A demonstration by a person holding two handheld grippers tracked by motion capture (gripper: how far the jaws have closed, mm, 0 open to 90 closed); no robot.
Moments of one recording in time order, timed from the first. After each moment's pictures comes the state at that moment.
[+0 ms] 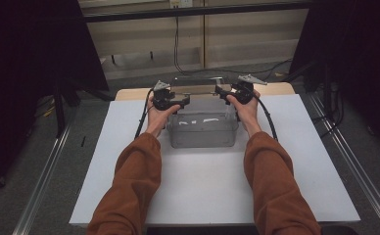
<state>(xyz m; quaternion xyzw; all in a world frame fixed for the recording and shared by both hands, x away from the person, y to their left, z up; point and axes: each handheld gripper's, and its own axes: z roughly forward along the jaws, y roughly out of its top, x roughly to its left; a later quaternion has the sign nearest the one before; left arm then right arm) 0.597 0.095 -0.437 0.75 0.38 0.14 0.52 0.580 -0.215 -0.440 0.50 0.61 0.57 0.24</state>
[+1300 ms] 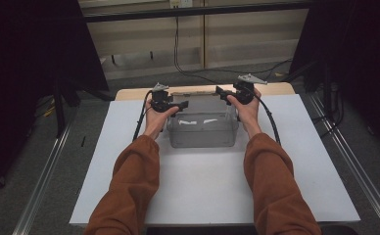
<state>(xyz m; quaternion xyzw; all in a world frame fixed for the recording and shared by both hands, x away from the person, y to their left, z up) 0.588 0.103 -0.435 0.76 0.39 0.12 0.50 0.574 -0.216 -0.433 0.49 0.62 0.55 0.26</state>
